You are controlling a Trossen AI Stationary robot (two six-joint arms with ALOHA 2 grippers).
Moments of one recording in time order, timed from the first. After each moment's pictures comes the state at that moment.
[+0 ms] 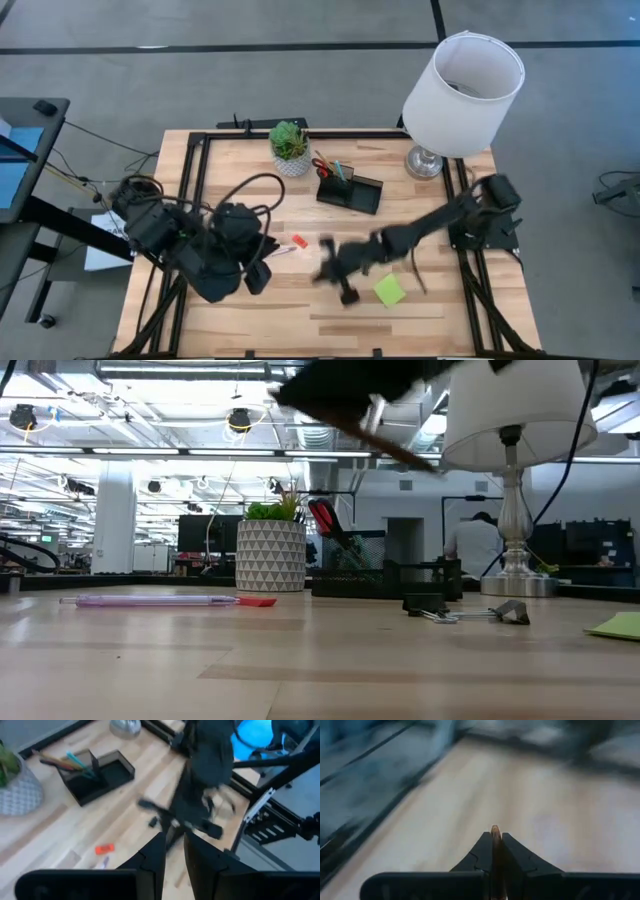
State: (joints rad) left arm -0.64 1.76 2.36 -1.56 -0.67 -1.15; right arm 0.33 1.77 1.13 0.12 -0.01 -0.10
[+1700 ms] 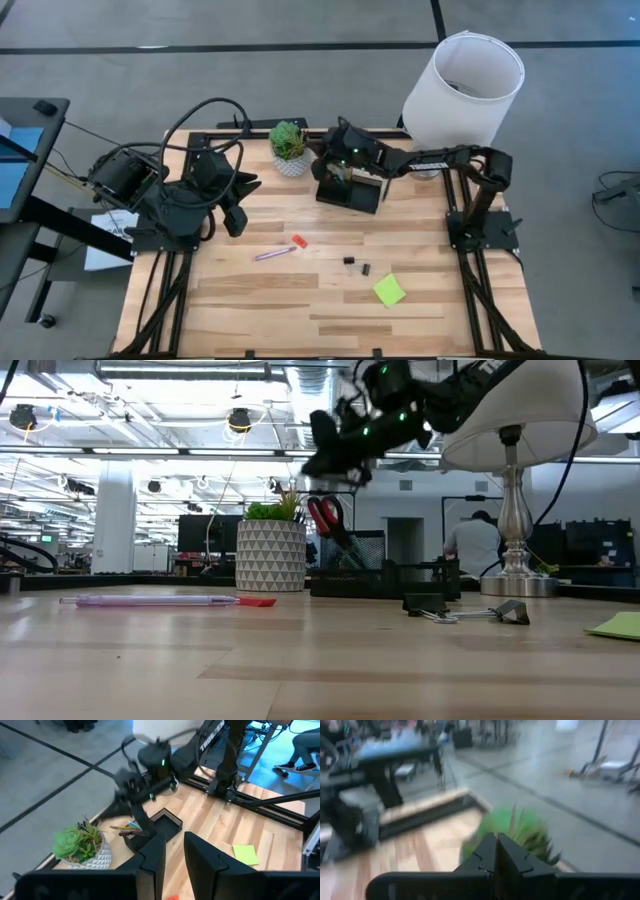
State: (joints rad) left arm -0.50 1.59 2.36 -1.57 -0.84 -0.74; right arm -0.33 1.77 1.13 0.42 0.12 0.10
